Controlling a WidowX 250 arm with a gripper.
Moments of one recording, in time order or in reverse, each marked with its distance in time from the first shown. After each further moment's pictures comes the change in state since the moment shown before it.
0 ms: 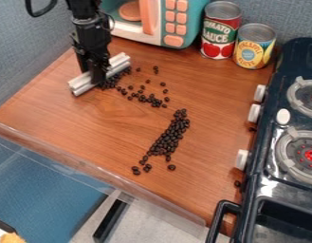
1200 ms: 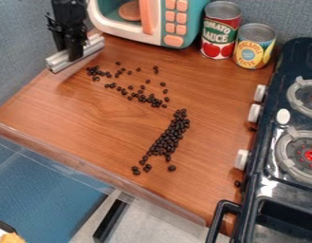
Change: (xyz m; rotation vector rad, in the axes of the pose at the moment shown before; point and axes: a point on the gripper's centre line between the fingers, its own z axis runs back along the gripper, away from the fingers) arm -0.005 0.077 0.016 0.042 0.024 0.169
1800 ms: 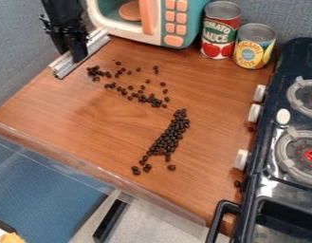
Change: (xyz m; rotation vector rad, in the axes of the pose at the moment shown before) arm -0.027 -0.036 0.033 -0.132 -0.132 0.063
